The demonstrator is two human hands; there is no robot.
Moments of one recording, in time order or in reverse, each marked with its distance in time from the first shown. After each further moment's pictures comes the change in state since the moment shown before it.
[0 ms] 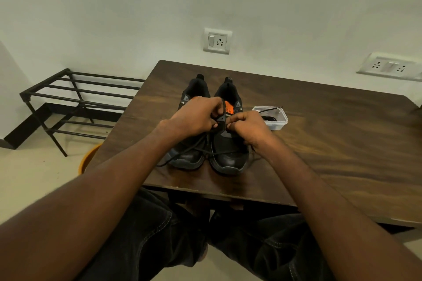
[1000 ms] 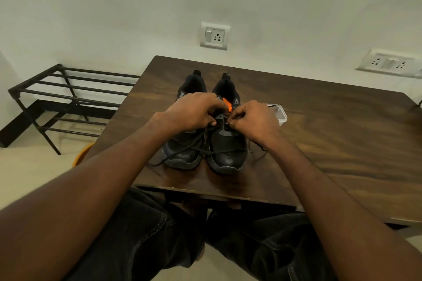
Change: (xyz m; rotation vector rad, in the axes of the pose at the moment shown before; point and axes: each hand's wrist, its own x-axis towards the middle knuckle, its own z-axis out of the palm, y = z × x) left_hand 0.004 0.002 -0.011 0.124 -0.084 0.095; right_hand 0.003 -0.003 -0.018 -0.566 0.128 -0.219
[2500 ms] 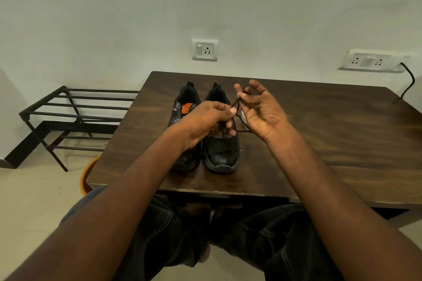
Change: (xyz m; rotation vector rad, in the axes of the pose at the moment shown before) left_hand -0.018 0.074 -0.010 -1.277 -0.077 -0.381; right_hand -0.026 -0.021 -0.052 1.974 0.092 0.283
